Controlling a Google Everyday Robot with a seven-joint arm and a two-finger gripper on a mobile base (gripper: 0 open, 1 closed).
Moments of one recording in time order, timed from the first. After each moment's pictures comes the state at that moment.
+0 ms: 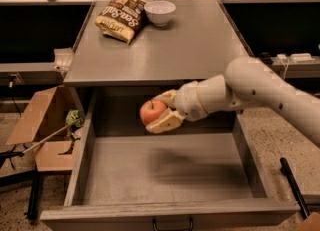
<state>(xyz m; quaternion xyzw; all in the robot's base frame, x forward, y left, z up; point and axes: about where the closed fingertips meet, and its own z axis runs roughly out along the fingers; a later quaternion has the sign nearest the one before) 0.546 -0.008 0.774 -0.58 0.66 0.29 0.39</state>
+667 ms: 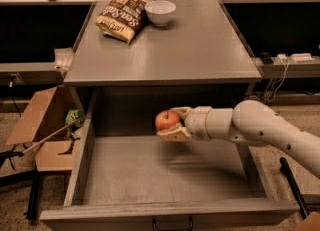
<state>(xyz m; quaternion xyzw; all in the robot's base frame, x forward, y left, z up) 0.567 -0.051 0.701 -0.47 0.72 0.22 0.46</state>
